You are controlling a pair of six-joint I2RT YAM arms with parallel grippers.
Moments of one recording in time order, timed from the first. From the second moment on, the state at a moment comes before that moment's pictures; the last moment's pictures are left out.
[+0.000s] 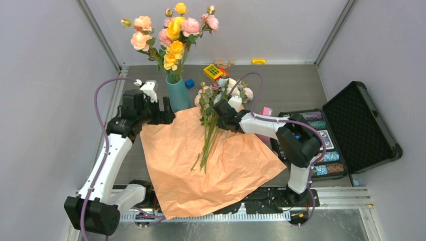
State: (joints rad) left arm -0.16 1.03 1.02 -0.62 0.18 -0.16; right arm 0.78 1.84 1.17 -0.24 0.38 0.92
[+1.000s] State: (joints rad) left arm -0.16 1.03 1.01 -0.63 0.16 -0.16; right arm 0.78 1.41 0.81 0.02 0.56 0.94
